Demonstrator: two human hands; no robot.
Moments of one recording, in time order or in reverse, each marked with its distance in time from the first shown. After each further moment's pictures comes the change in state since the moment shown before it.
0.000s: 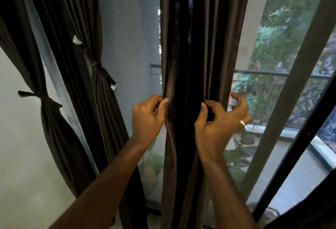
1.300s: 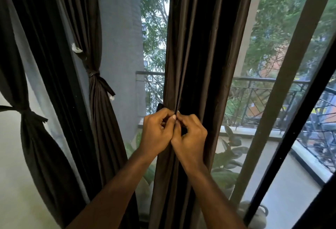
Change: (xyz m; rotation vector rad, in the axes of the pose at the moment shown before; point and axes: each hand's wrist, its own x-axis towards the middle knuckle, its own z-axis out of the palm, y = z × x) left_hand -0.002 -0.023 -0.010 -0.377 -0.245 -0.081; right_hand -0.055 -0.036 0.058 0.237 -0.227 -0.047
